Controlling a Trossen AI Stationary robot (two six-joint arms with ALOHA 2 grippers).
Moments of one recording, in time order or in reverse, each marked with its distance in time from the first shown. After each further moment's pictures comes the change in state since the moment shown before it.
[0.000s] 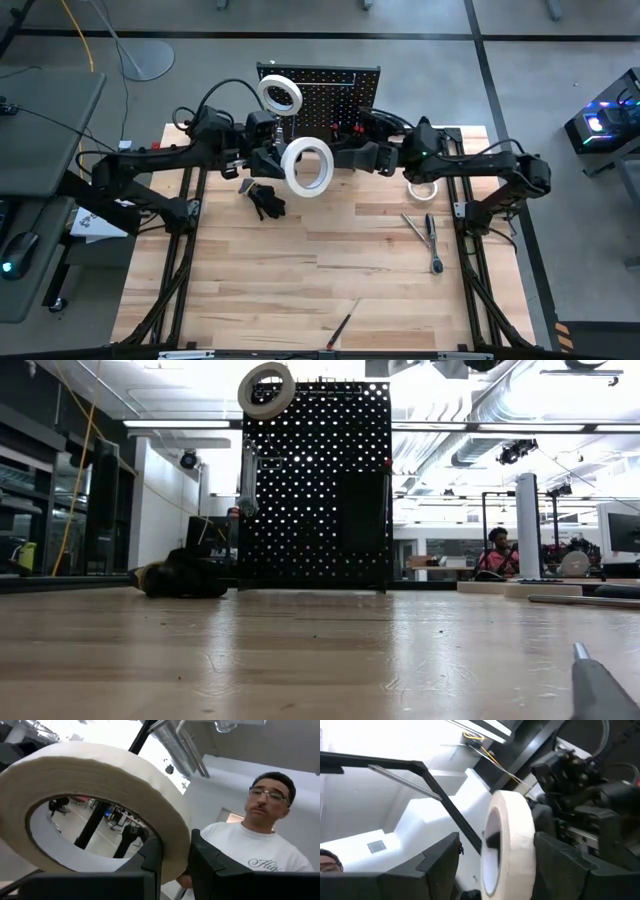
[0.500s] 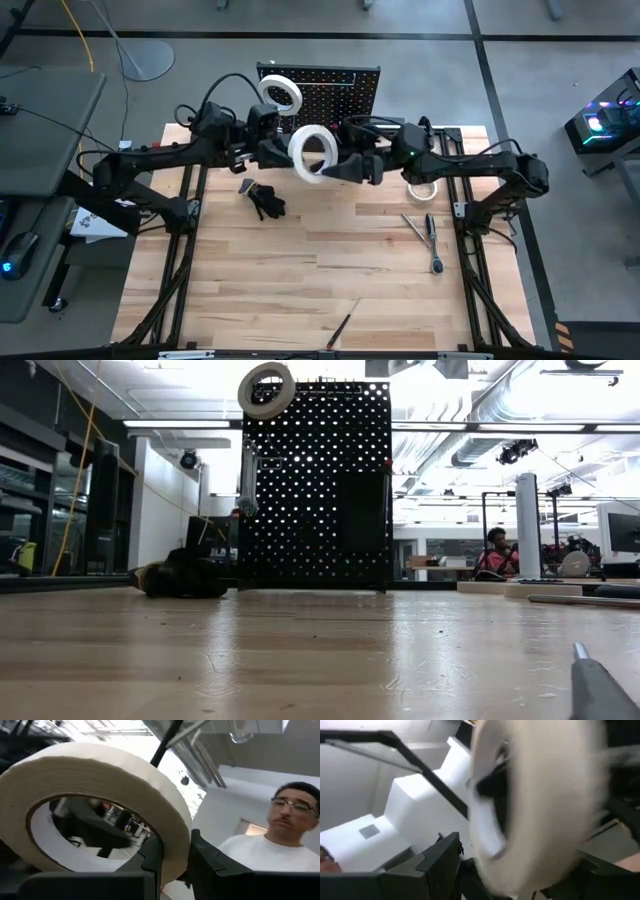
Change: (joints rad) left arm 0.028 0.010 0.002 -0.031 -0.070 0.064; right arm 0.034 0.017 0.088 -0.267 -0.068 0.007
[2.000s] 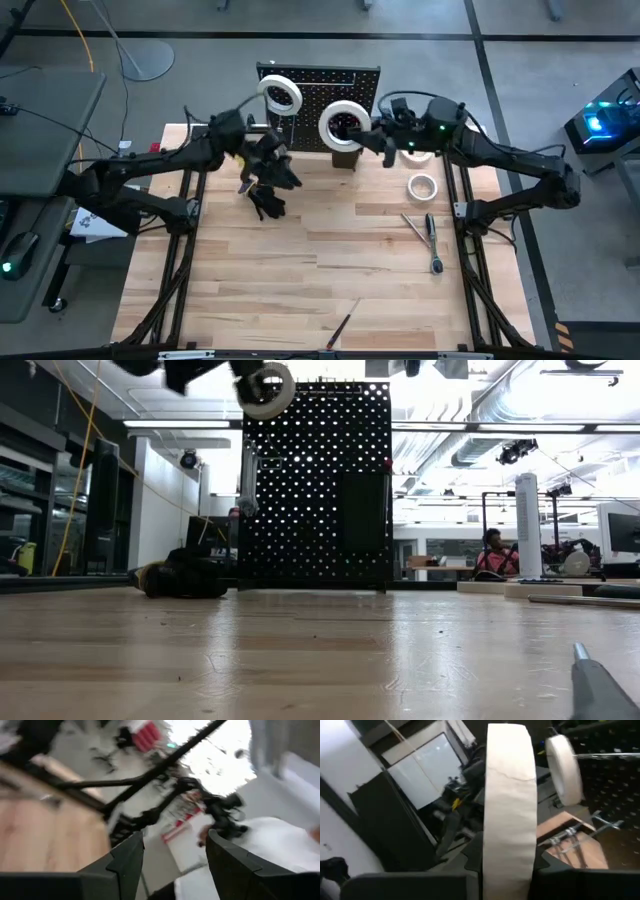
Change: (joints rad) left arm 0.086 -0.129 -0.206 -0.553 0.128 0.133; right arm -0.147 -0.300 0.001 -0.700 0.269 -0.537
